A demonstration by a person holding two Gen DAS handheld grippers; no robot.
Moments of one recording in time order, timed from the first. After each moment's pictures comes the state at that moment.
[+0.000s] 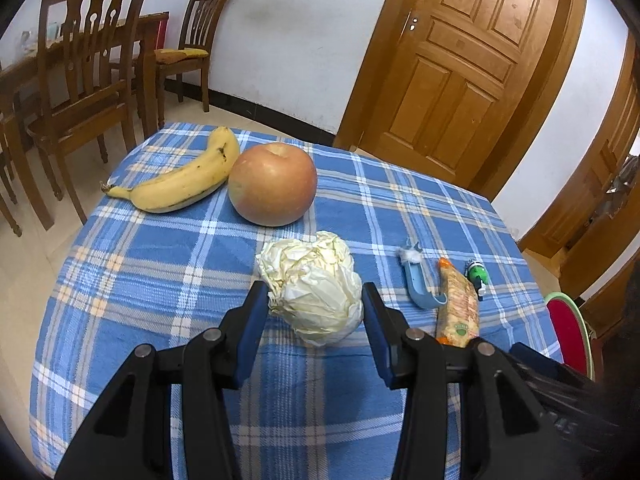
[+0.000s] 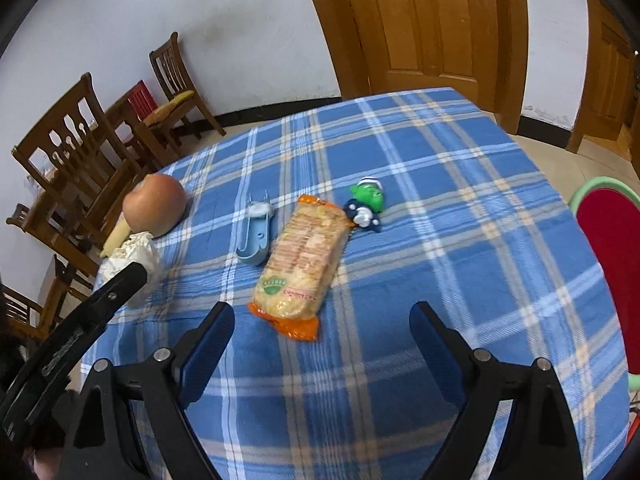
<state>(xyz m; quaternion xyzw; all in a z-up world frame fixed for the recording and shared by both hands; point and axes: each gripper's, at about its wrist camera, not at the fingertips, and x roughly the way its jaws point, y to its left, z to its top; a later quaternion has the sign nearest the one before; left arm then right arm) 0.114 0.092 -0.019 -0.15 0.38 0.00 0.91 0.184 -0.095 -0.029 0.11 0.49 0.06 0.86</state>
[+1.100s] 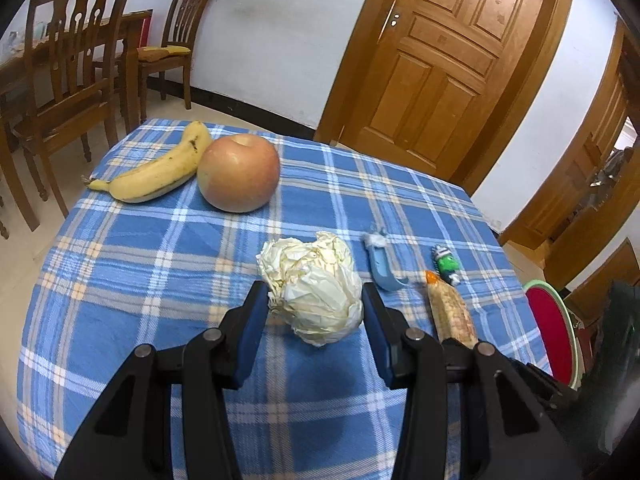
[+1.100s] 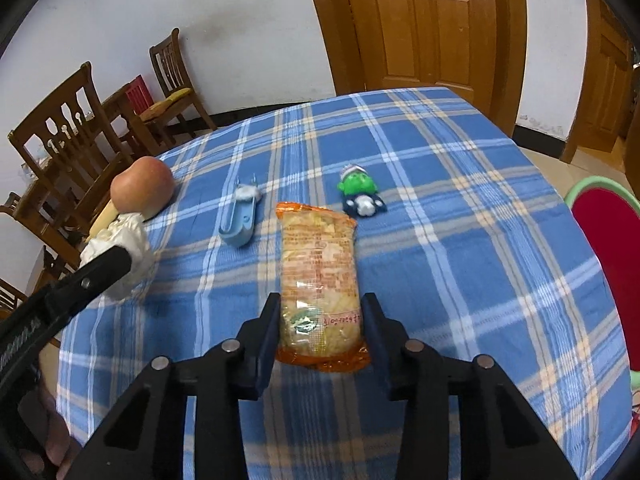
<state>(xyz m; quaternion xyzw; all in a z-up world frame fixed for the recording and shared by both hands) 0.101 0.070 -0.014 -0.15 0.38 -0.03 0.91 0.160 -0.105 -0.036 0.09 0.47 0.05 0.88</state>
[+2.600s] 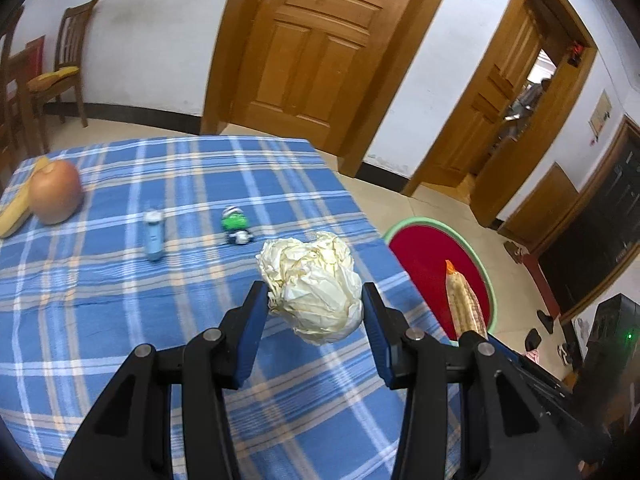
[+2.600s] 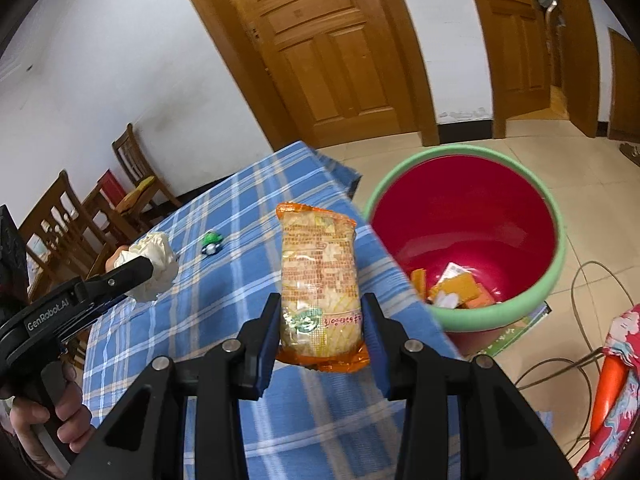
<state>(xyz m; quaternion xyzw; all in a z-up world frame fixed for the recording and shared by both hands) 0.077 -0.084 0.029 -0.09 0.40 -0.21 0.89 0.042 -0.275 0.011 0.21 0.38 -0.04 0.90</state>
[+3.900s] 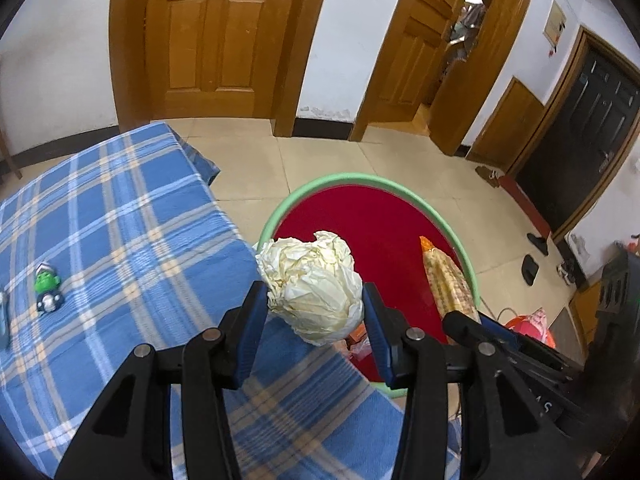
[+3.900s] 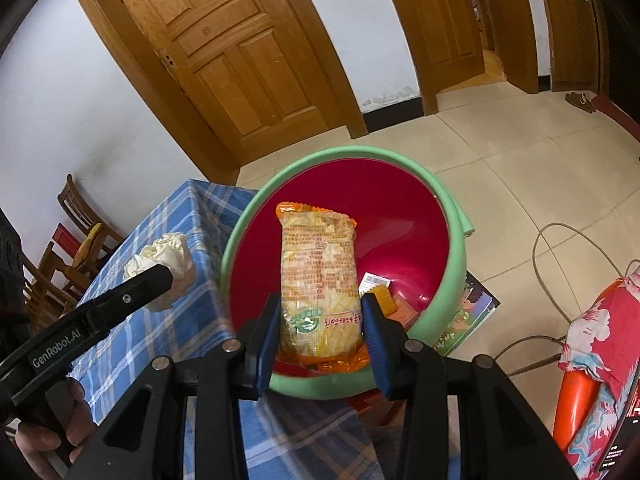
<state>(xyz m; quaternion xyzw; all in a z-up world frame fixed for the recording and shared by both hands) 0.119 -0.265 -0.007 0.02 0.44 -0.31 0.85 0.050 -0.392 -0.027 0.27 0.40 -0.14 0.87</state>
